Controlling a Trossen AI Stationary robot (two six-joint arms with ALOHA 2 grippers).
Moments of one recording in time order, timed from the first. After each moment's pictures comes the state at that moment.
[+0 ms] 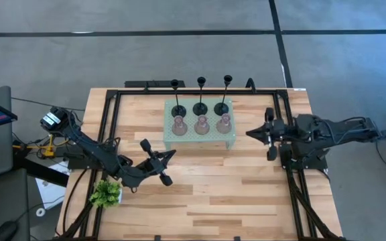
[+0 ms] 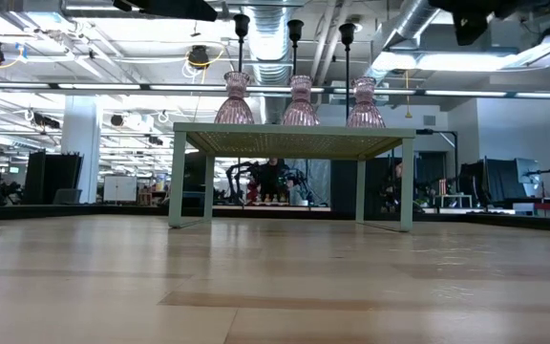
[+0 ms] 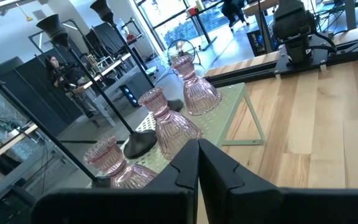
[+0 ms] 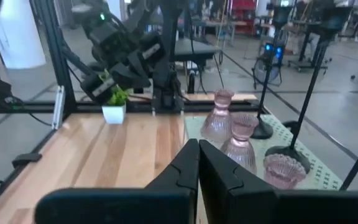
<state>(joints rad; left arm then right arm) -0.62 1.21 0.72 0.43 -1.22 0.28 0.15 0.51 0.57 -0.17 0.21 -0.01</state>
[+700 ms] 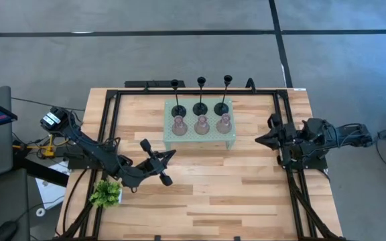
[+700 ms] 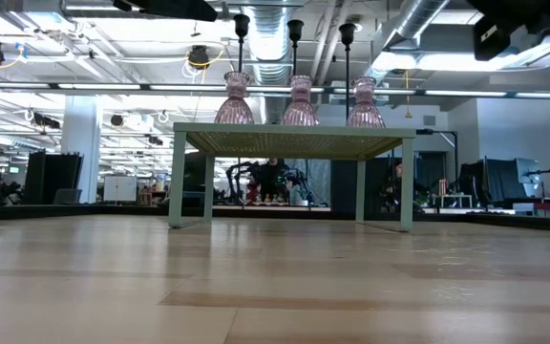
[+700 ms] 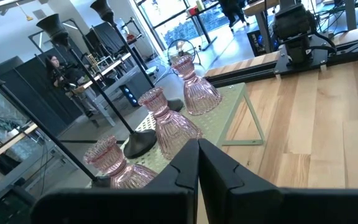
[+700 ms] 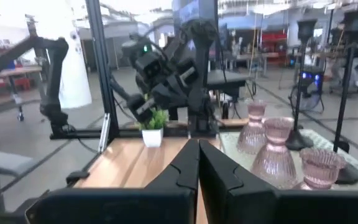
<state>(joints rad) -0.62 1.21 0.72 0.43 -1.22 0.28 0.16 0.22 0.36 -0.09 0.07 0.05</state>
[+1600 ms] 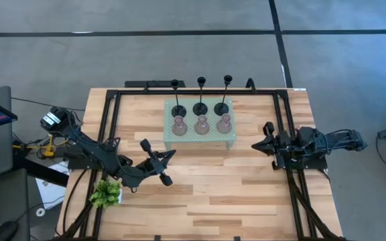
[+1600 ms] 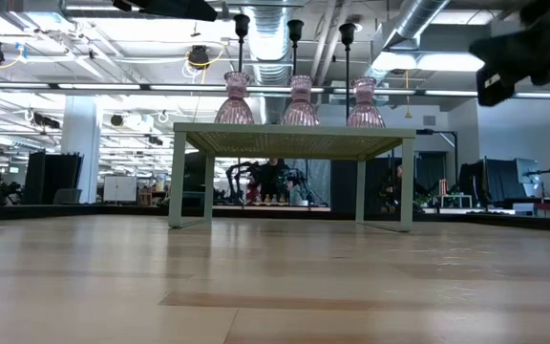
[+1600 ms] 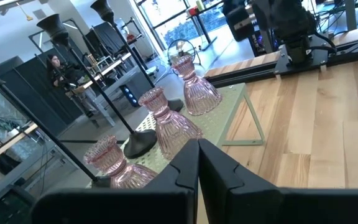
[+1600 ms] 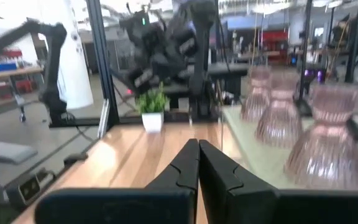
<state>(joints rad) -0.62 1.21 0.72 0.43 -1.22 0.28 0.16 0.00 0.09 -0.02 0.08 0.07</state>
